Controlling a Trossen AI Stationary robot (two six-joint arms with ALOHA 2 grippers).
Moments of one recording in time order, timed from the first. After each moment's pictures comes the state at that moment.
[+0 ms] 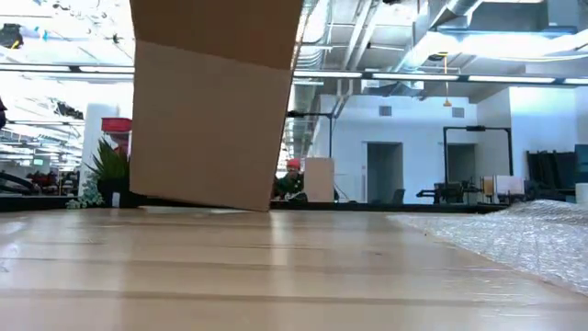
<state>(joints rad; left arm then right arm) 0.15 1.17 1.69 -1.57 -0.93 -1.09 -0.10 1.44 1.88 -1.24 0.16 0.50</state>
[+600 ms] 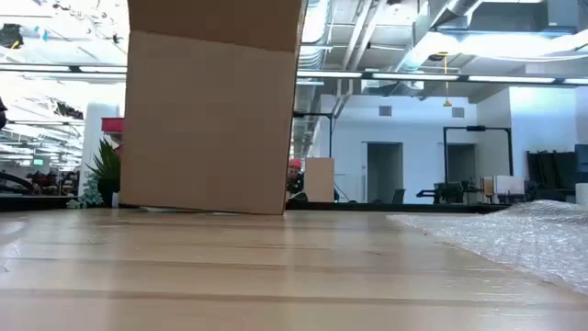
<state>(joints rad) 0.15 1.17 1.68 -1.57 -0.90 -1.11 -0.05 1.44 1.88 -1.24 0.16 0.50</state>
